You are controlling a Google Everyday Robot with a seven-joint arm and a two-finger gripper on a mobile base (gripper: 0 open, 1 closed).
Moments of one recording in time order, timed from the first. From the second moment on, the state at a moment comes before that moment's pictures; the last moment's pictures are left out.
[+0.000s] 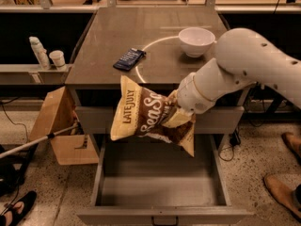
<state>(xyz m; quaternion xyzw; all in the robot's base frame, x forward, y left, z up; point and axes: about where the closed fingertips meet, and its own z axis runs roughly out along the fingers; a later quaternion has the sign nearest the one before) 0.516 -0.057 0.787 -0.68 0.66 0.15 0.26</state>
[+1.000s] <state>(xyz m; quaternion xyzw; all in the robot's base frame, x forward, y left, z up) 0.559 -0.087 0.883 -0.67 0.63 0.23 0.32</state>
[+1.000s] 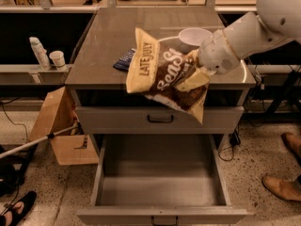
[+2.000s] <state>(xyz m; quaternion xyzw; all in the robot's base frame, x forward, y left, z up) 0.607 -0.070 0.895 -0.66 0.64 0.14 0.38</state>
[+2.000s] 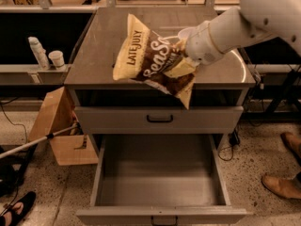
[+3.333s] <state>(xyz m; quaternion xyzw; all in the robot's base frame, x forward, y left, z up) 0.660 -0.045 0.893 -0.65 0.64 0.06 0.40</state>
